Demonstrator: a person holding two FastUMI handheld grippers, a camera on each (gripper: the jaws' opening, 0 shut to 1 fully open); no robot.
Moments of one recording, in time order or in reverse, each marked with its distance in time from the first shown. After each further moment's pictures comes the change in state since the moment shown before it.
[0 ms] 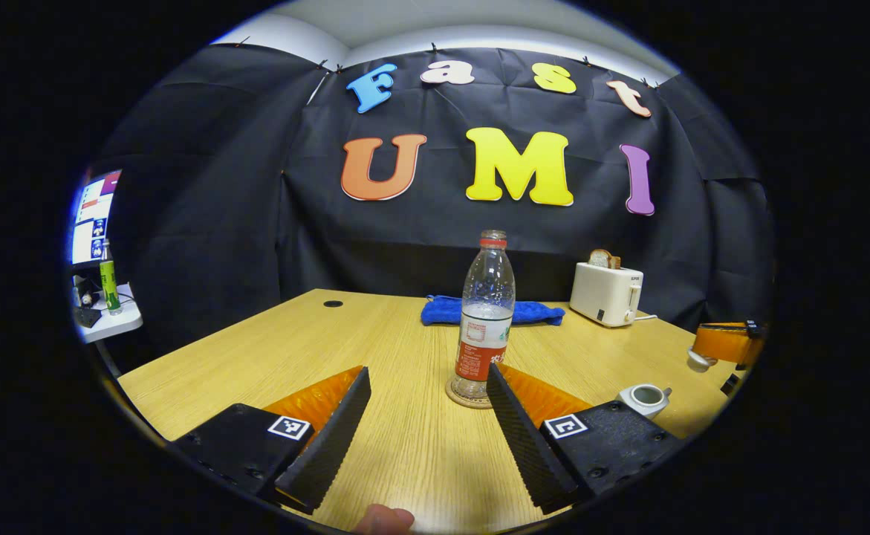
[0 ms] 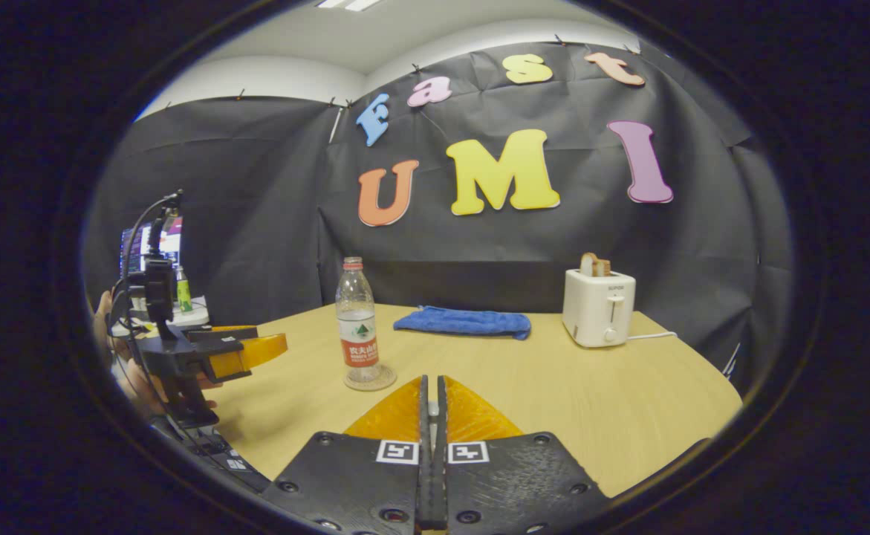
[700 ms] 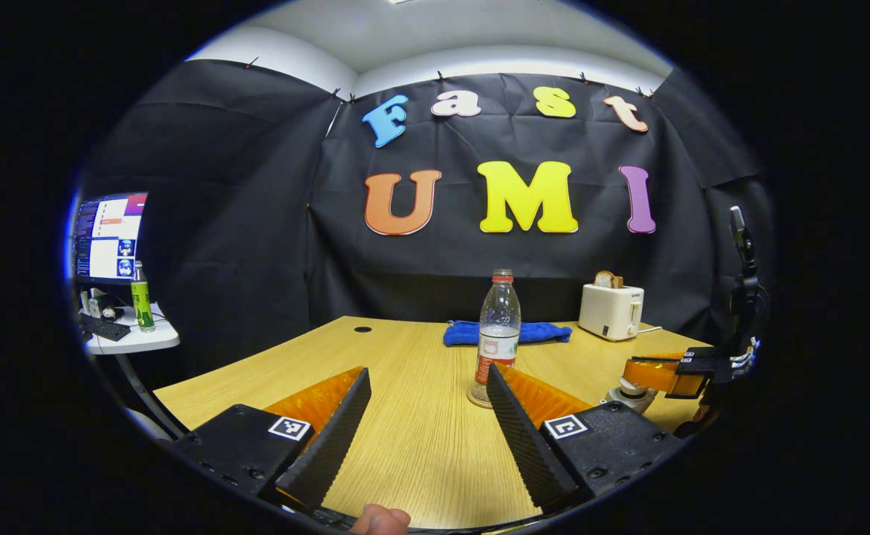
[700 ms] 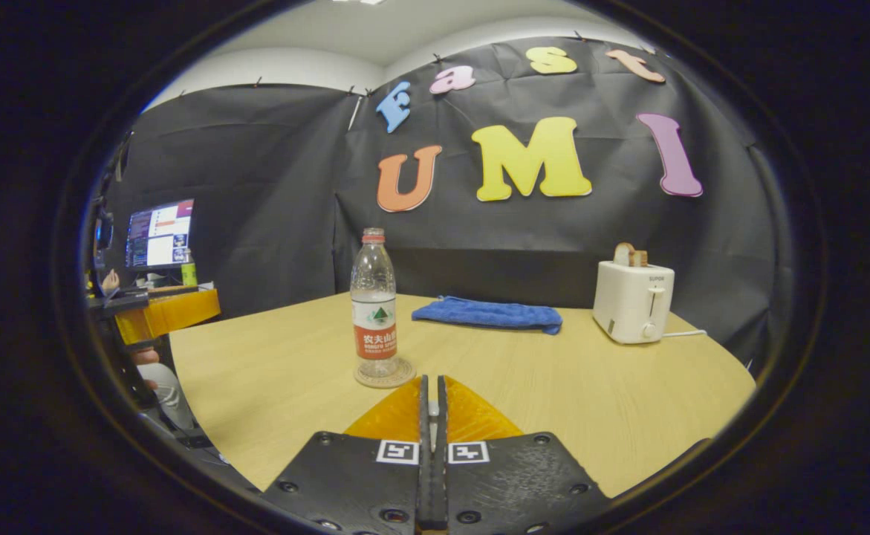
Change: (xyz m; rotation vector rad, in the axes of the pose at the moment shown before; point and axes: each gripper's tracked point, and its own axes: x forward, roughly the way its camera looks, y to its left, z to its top) left arm -0.054 0.015 0.022 0.034 -0.106 0.057; right arm 0.040 0.020 -0.037 -0.039 0.034 0.036
